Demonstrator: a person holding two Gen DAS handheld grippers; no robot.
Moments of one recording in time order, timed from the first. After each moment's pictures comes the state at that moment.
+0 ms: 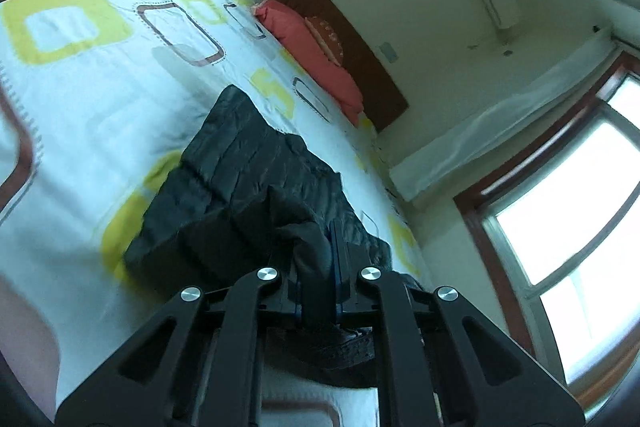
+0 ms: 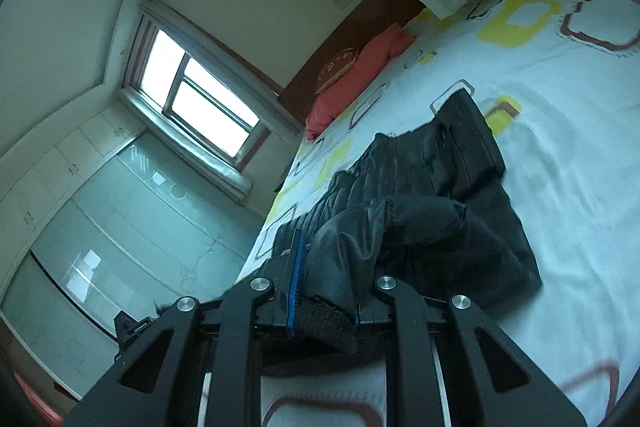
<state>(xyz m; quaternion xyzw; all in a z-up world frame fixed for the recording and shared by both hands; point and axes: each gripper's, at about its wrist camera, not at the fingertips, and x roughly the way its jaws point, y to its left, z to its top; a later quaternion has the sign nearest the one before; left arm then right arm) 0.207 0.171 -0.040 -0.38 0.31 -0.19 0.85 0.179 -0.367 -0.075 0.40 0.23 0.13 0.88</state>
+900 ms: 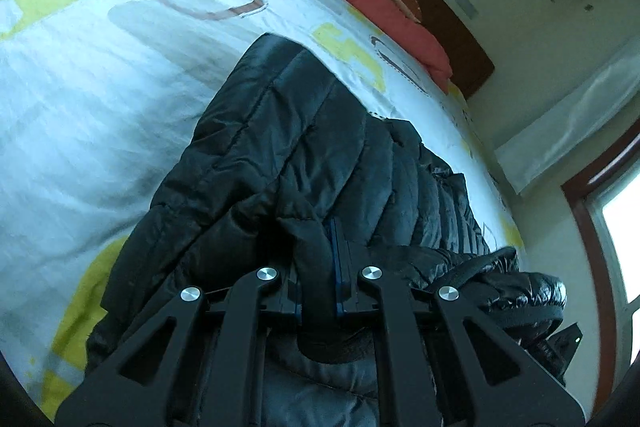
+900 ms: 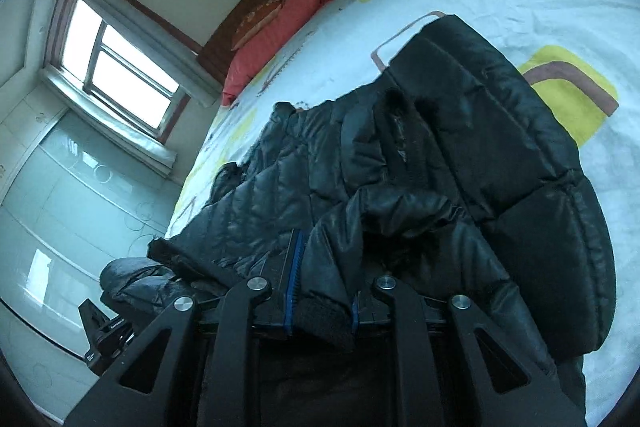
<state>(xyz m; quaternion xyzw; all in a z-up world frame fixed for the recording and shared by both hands) 0.412 0.114 -0.152 -0.29 0.40 -0.09 0.86 0.378 -0.376 -0.183 0.38 0.34 0.07 0.86</state>
